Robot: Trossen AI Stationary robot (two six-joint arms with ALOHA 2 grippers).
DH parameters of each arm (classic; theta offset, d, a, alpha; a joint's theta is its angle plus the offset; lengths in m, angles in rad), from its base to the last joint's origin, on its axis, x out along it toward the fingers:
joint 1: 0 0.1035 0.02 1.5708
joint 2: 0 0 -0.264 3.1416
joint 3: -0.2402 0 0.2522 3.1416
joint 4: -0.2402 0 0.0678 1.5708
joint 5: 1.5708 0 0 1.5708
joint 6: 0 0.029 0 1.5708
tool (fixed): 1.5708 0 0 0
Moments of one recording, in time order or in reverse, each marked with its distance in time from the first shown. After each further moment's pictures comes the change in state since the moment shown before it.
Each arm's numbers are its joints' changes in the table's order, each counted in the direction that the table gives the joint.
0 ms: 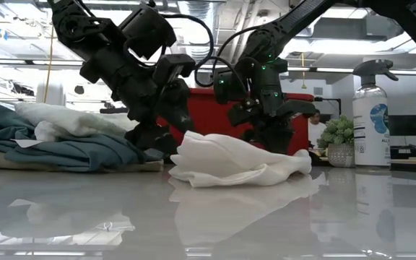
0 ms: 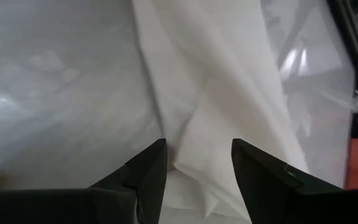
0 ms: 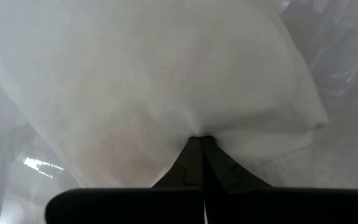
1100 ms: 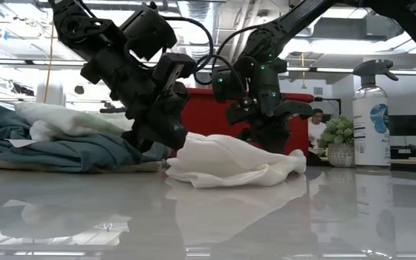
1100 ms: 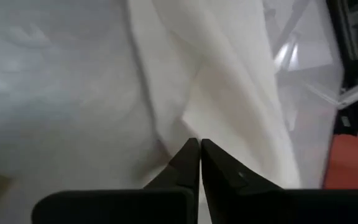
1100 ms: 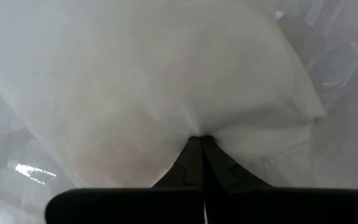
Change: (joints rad) left arm 0.005 0.000 -0.005 -0.017 0.069 -0.073; right arm -0.010 0.000 0.000 0.031 0.000 -0.012
